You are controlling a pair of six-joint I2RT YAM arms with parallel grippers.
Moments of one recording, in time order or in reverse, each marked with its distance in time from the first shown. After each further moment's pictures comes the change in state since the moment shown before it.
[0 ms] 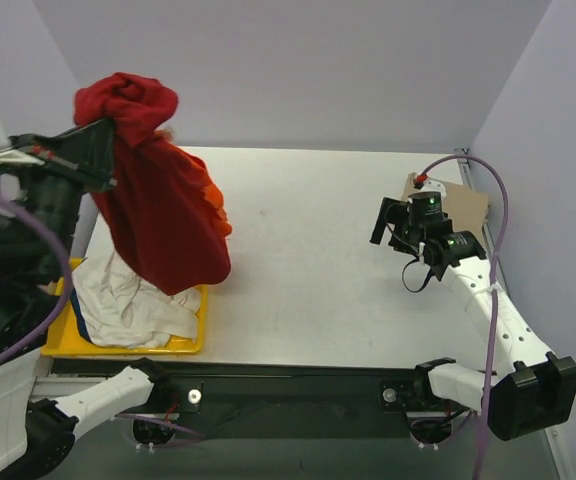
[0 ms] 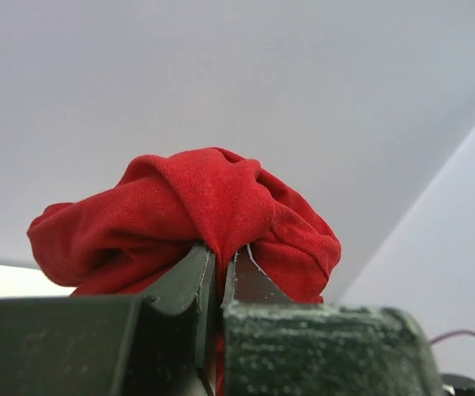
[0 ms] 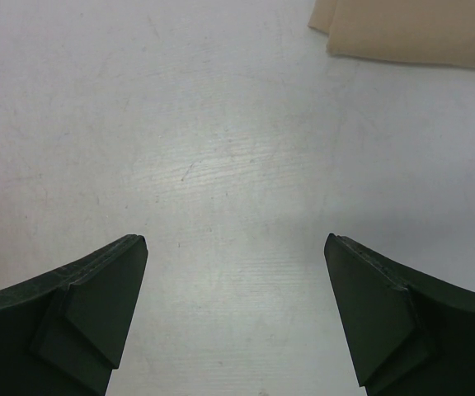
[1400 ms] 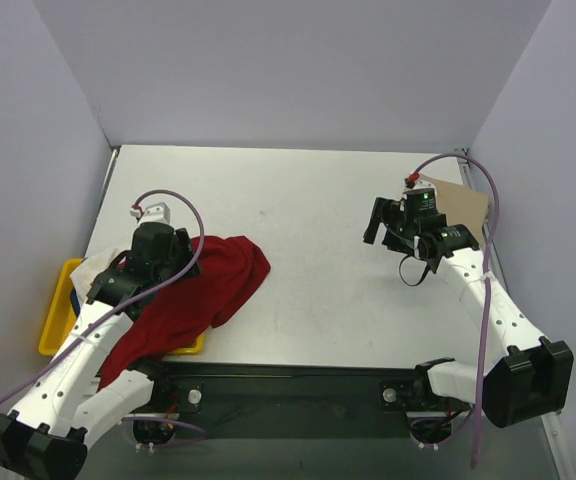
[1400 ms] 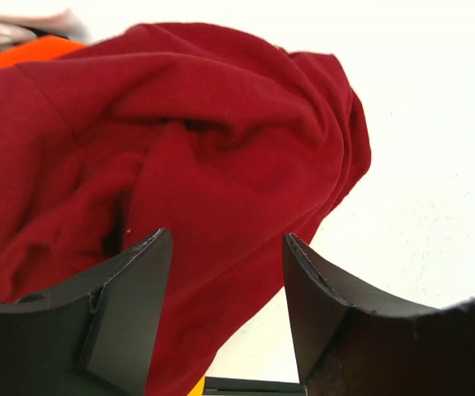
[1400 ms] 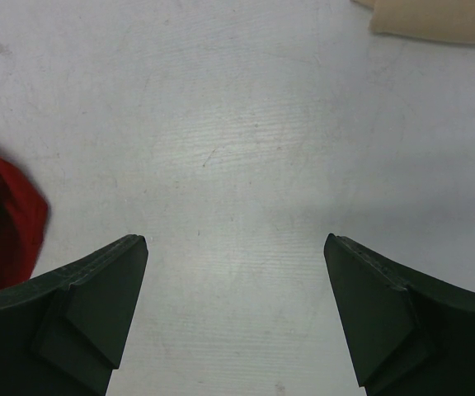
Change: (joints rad) left arm 0.192 -0.096 -0.899 -0.310 0.145 -0.240; right arm 0.000 0.071 0.018 0.001 -0.093 0.018
